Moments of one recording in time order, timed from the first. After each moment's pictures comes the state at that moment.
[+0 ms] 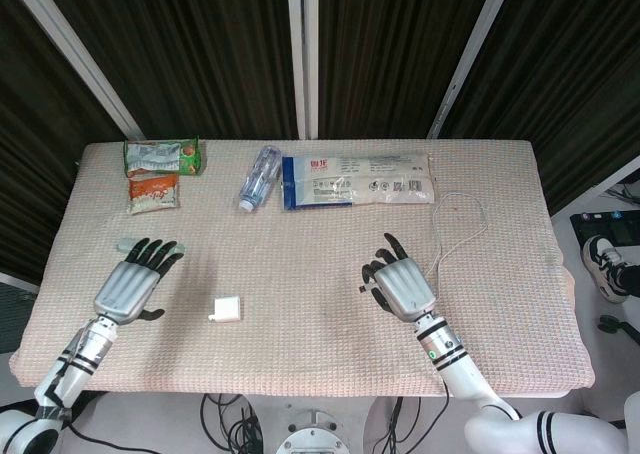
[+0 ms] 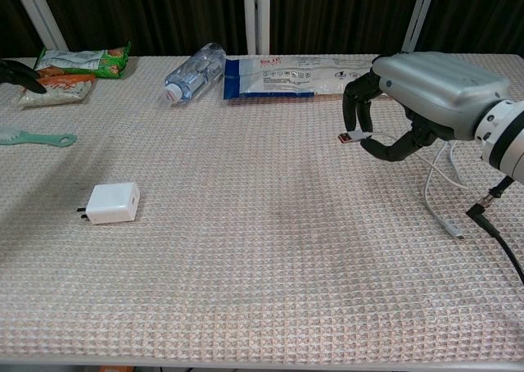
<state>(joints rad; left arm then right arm) -0.42 -1.21 -0.09 -1.62 1.46 1.03 0.26 0.56 -1.55 0.15 -1.69 -1.32 1.13 -0.56</state>
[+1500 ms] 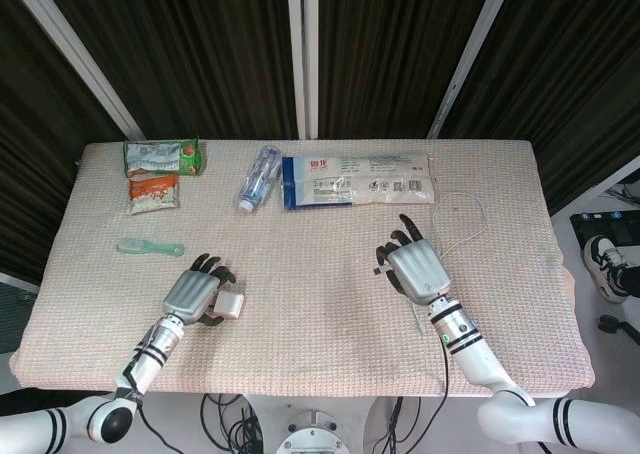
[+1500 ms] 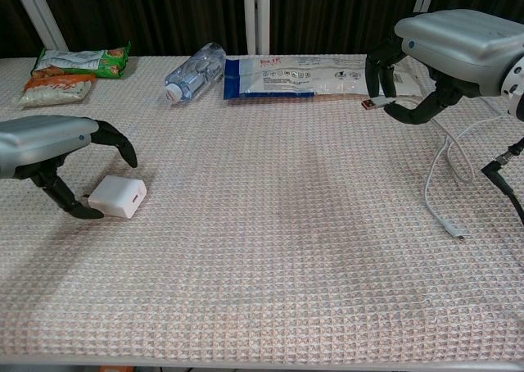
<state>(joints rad) -0.55 -1.48 -0.08 -1.59 1.17 0.95 0.39 0.62 -1.45 0.16 -1.72 -1.25 1.14 -0.56</state>
